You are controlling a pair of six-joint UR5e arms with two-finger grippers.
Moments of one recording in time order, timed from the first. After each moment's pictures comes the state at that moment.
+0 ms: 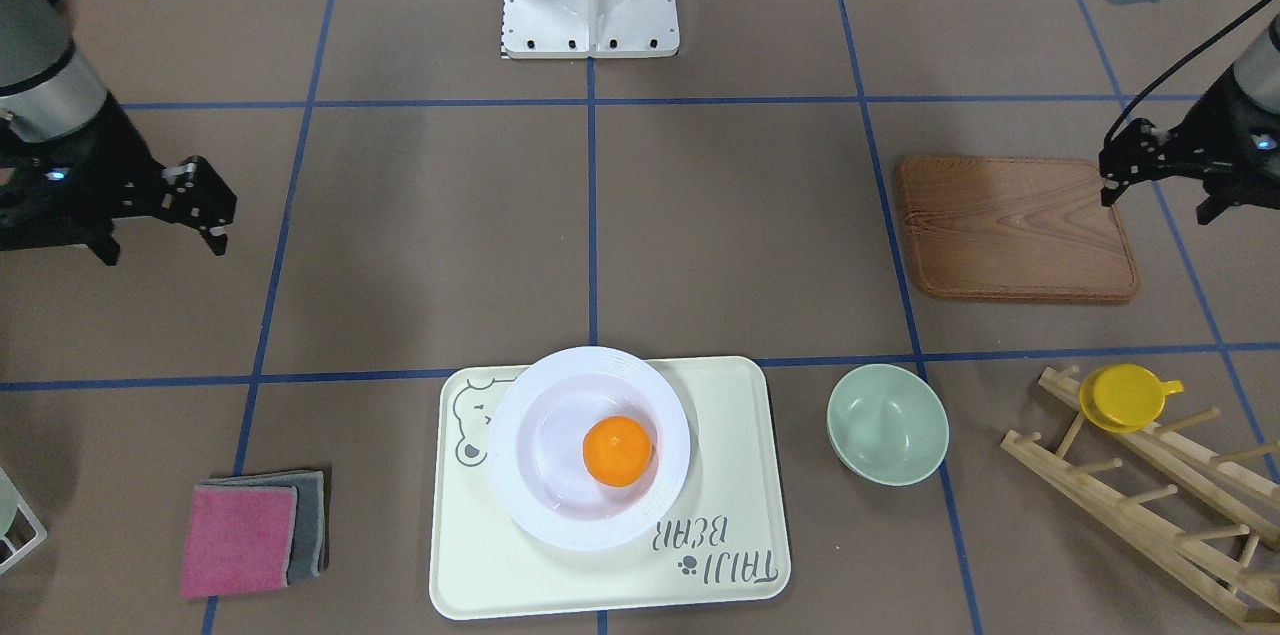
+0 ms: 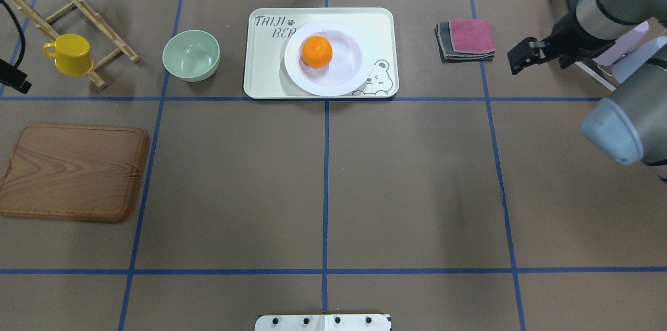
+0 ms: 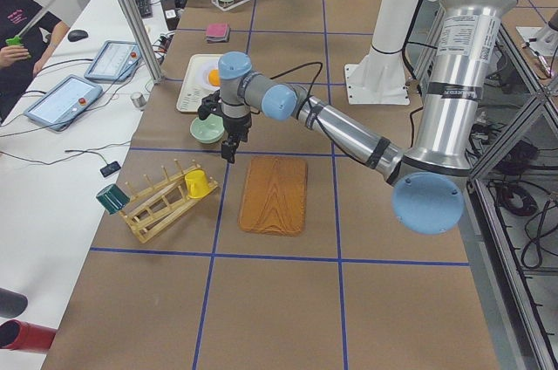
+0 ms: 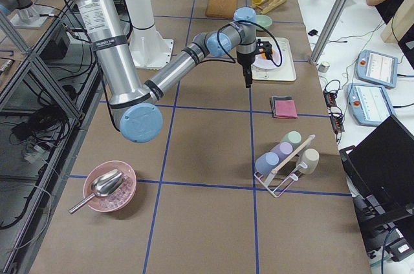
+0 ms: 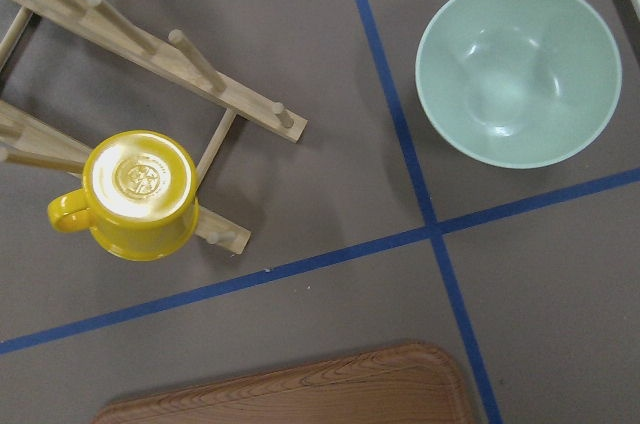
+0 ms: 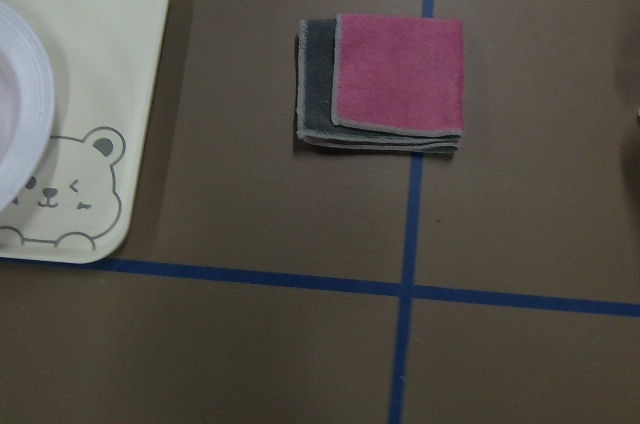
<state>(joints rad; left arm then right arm) -1.22 -1.65 -1.92 -1.52 -2.21 -0.20 1.05 -1.28 1.96 -1.71 2.10 0.61</state>
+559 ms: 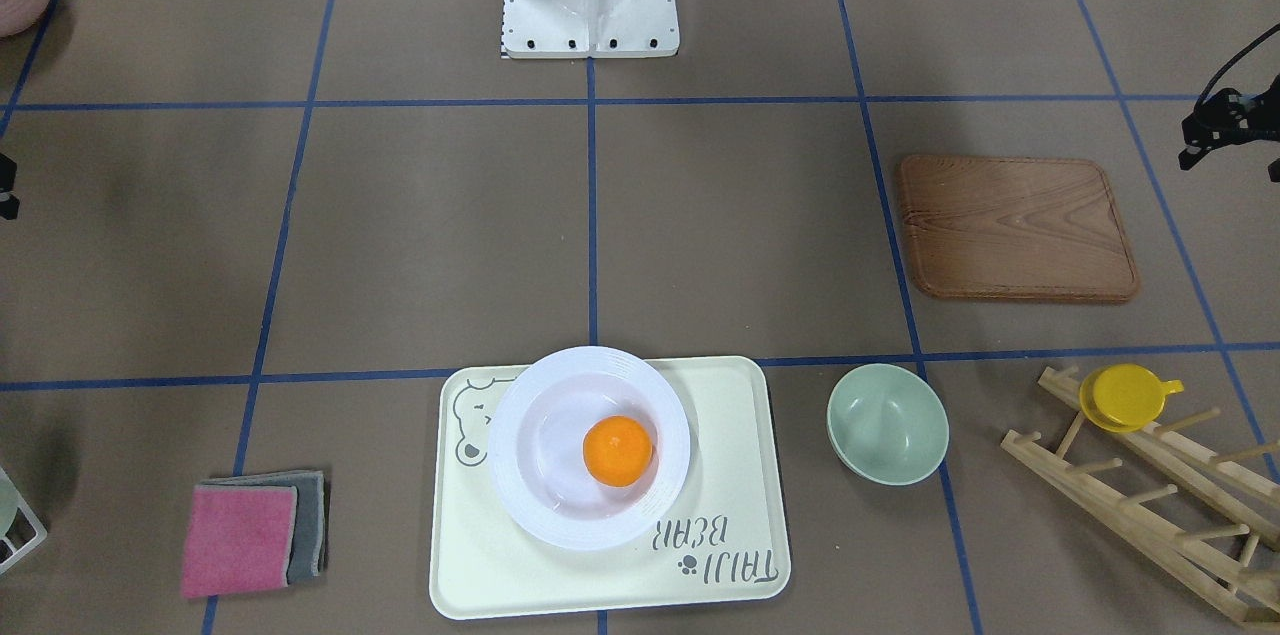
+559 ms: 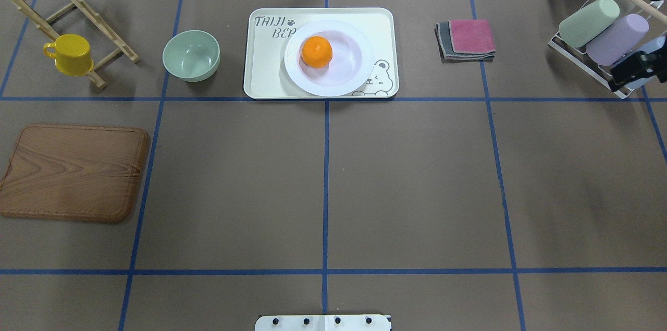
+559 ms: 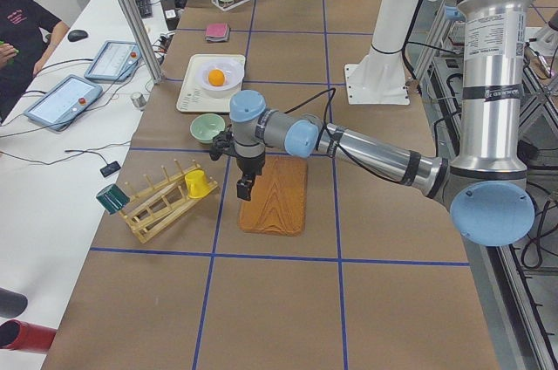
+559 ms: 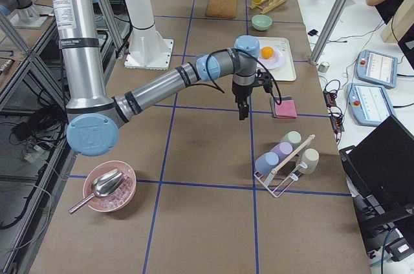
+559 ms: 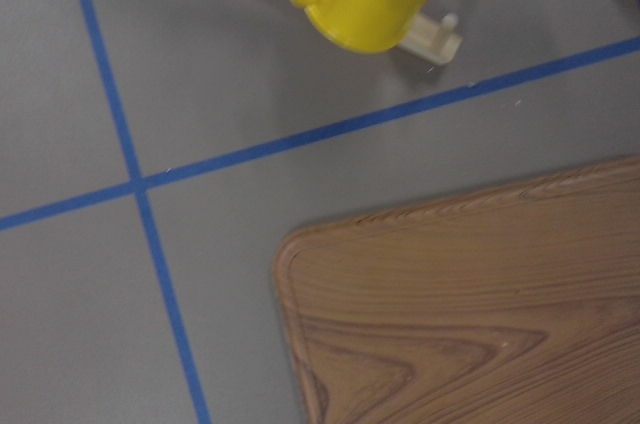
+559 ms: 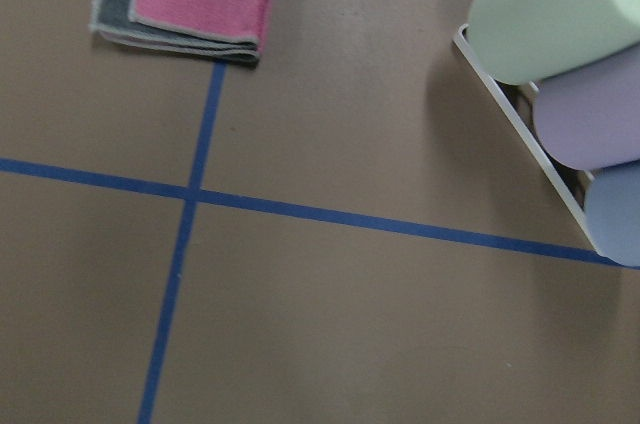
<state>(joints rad) -1.32 -1.48 -1.86 -1.64 -2.25 -0.14 1.28 -1.53 1.95 -1.74 2.24 0.23</state>
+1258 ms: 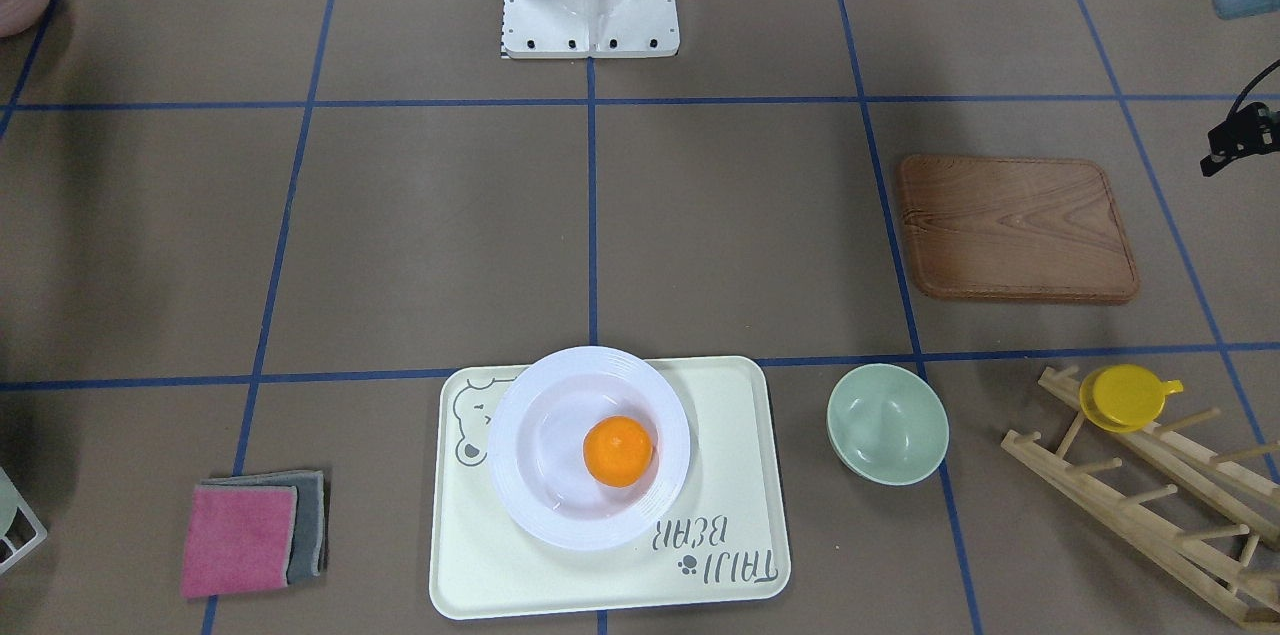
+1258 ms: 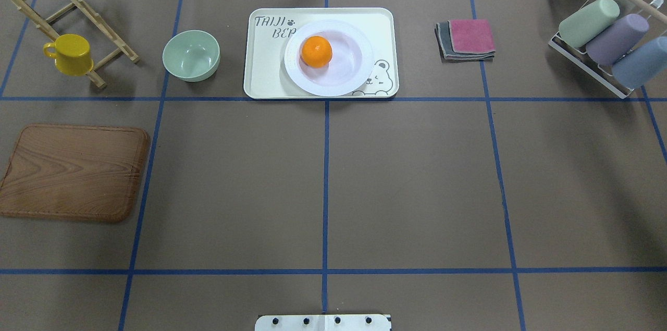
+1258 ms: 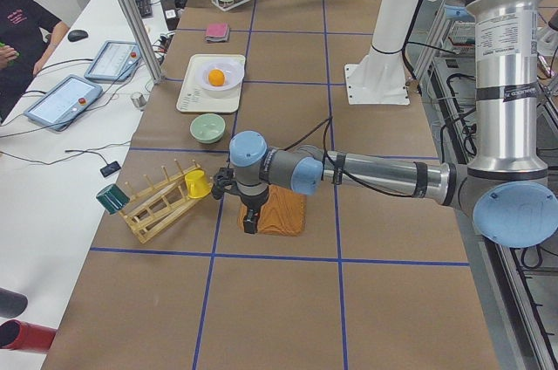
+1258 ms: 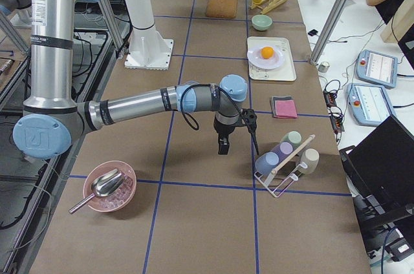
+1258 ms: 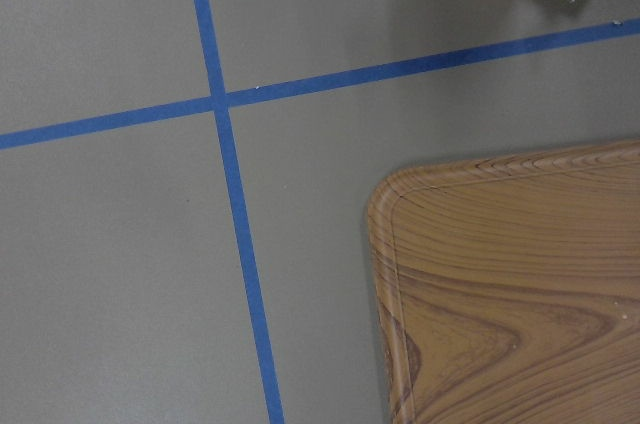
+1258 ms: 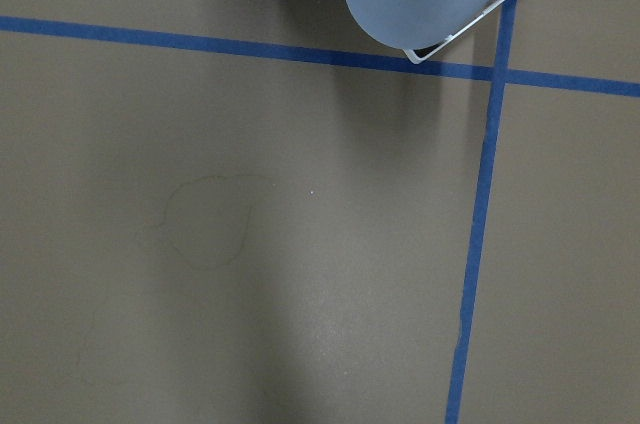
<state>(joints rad) -1.35 -1.46 -1.76 -1.70 -2.31 -0.14 1.38 -1.67 1.90 -1.73 2.31 0.09</state>
